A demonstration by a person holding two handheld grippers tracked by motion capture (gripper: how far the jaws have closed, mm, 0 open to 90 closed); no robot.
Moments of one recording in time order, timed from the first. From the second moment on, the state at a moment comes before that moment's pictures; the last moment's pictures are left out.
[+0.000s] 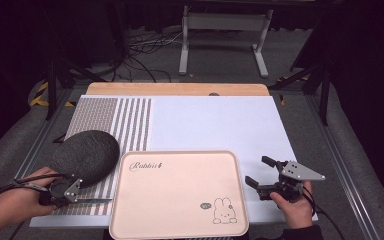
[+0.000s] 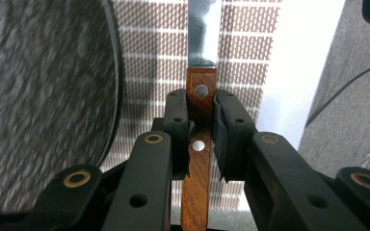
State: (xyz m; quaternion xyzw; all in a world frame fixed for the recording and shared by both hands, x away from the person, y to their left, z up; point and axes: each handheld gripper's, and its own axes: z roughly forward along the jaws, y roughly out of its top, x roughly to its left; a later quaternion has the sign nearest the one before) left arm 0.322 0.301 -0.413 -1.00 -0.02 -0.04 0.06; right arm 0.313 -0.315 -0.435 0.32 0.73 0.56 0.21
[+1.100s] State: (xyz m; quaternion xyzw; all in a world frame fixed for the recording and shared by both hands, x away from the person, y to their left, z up) left arm 0.329 0.277 -0.362 -0.93 -0.35 0.01 -0.15; right arm 0.315 -0.323 -0.437 0.34 0.72 0.56 0.22
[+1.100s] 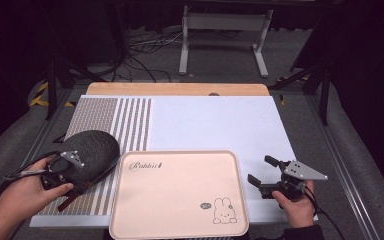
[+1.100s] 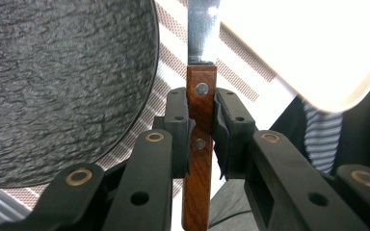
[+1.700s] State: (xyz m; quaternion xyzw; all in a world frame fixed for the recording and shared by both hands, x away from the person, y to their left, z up) left arm 0.323 0.229 -0.357 -0.91 -0.37 0.05 -0.16; right arm 0.314 -0.322 -0.437 0.34 0.72 0.56 0.22
